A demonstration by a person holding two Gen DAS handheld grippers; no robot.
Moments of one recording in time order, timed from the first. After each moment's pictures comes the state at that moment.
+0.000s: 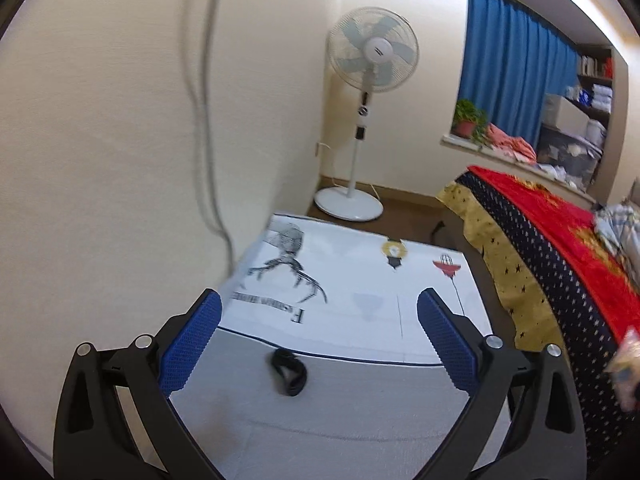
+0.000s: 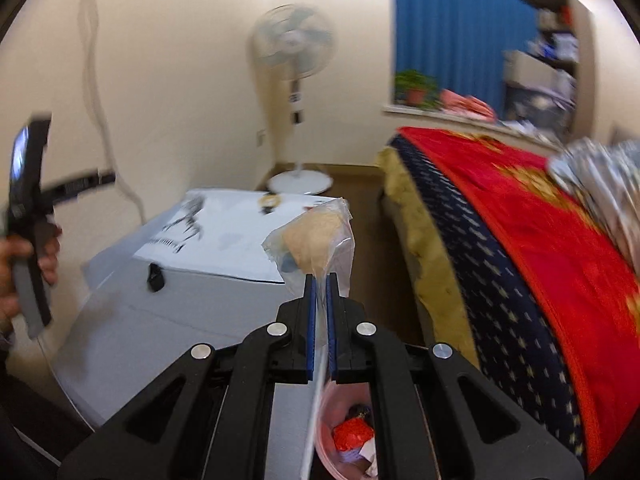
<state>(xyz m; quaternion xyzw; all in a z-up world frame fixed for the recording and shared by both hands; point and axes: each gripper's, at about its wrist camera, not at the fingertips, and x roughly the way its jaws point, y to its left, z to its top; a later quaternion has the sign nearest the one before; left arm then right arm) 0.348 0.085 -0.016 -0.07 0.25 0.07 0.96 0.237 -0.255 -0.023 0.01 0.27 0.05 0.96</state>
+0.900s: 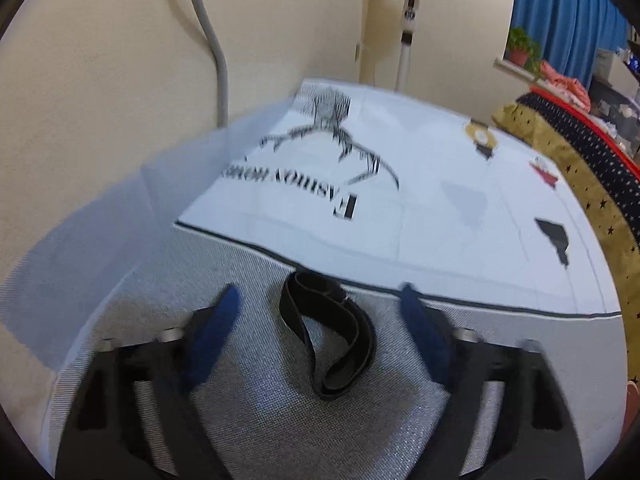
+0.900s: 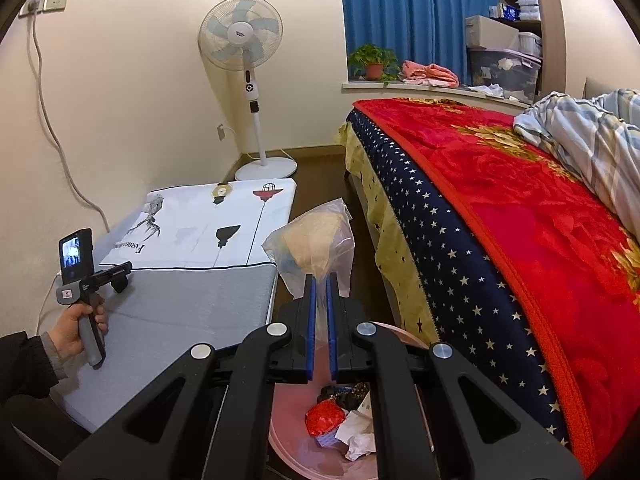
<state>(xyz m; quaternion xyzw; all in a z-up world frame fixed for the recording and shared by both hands) 0.442 0.121 -0.201 -0.09 0.39 0.13 0.91 0.241 -0.323 -0.041 0.04 0.30 0.01 0.95</state>
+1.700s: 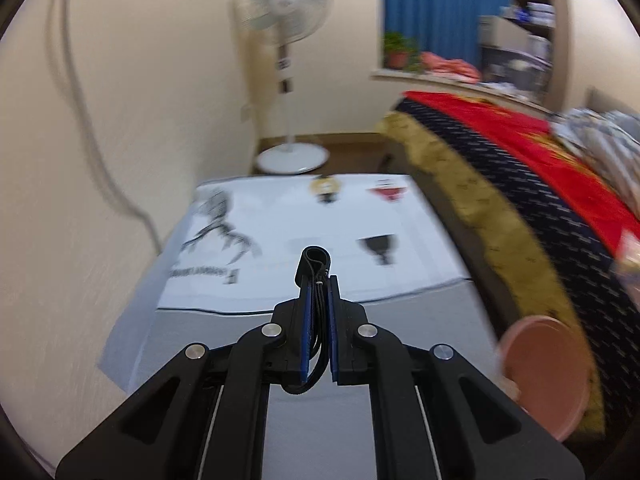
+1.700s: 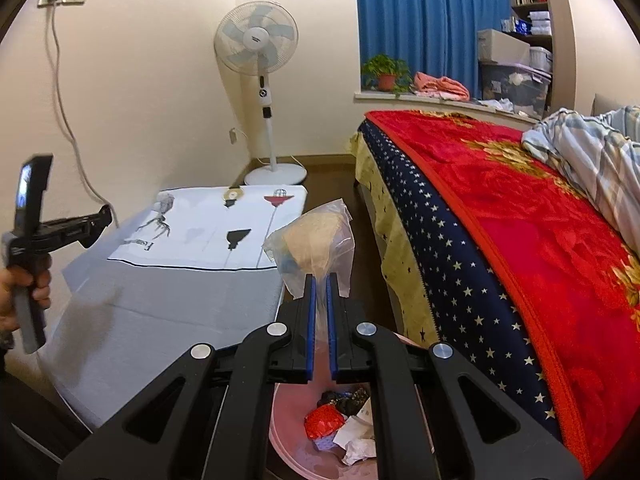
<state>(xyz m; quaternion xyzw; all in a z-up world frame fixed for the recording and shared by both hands) 0.341 -0.004 -0.034 0.03 0.33 -0.04 0.94 0.230 -0.317 -0.034 0.02 0.28 0.03 0.96</state>
